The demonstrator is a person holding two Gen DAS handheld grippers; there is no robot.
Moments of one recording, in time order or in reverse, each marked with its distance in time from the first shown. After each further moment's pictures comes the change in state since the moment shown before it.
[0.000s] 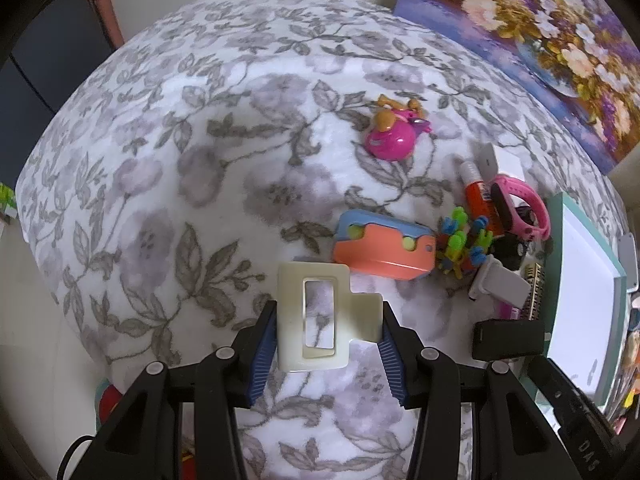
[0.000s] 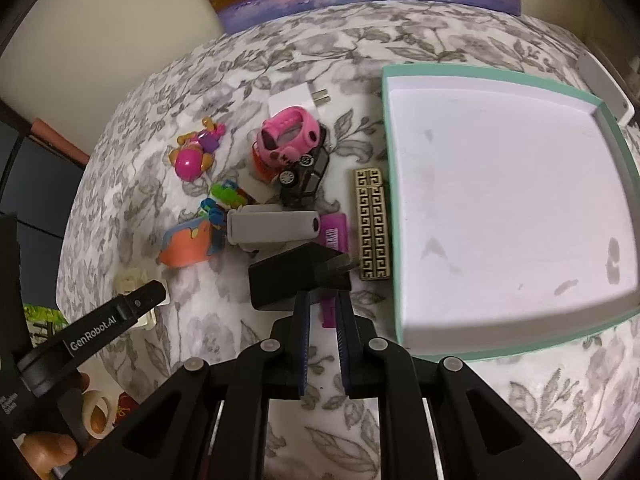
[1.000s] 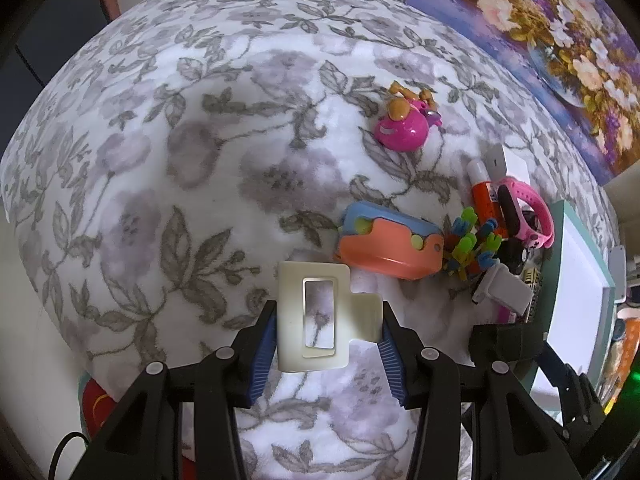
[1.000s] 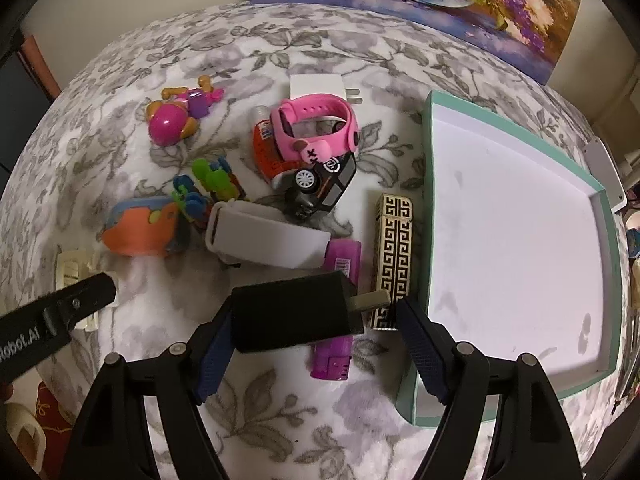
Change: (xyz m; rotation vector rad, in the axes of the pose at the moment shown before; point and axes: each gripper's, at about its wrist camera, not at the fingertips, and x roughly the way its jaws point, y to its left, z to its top) left arm 0.014 0.006 0.006 -0.026 0.063 -0.059; right arm 0.044 0.036 0.008 -0.218 -0.027 -0.247
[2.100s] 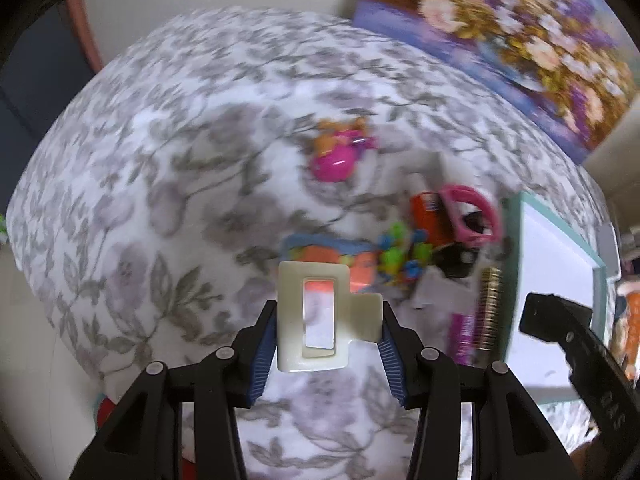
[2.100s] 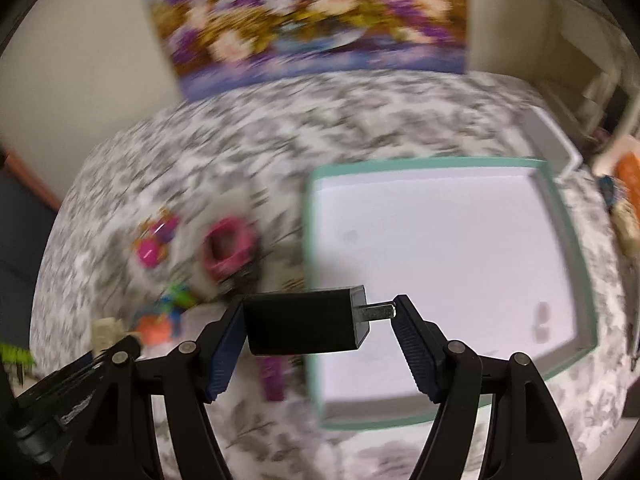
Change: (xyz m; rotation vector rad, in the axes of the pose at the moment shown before) left arm -0.038 -0.061 0.002 0.166 -0.106 0.020; right arm -0.069 -0.098 0.022 0.305 -0.144 0.060
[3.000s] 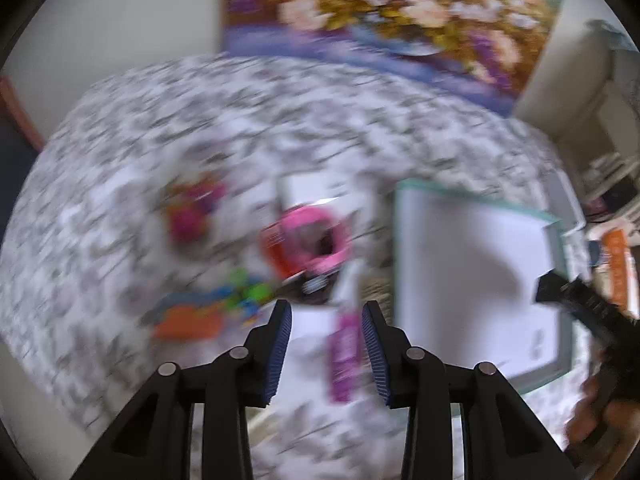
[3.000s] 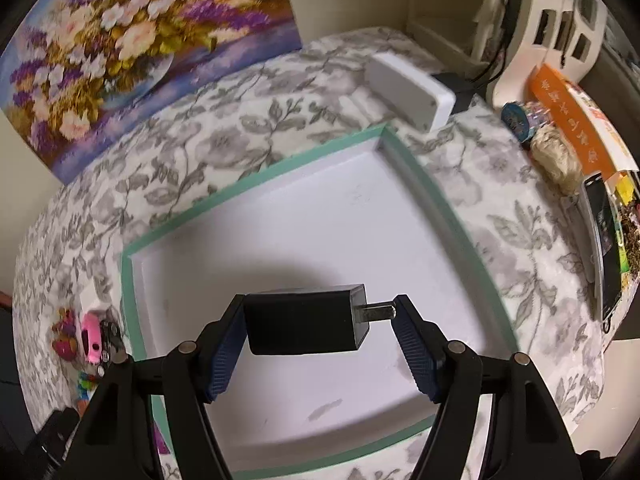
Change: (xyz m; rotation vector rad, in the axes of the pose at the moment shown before) left arm -0.008 -0.077 0.006 0.201 -0.011 -0.047; right arm 0.015 -0.142 0.027 0.294 0.067 -0.164
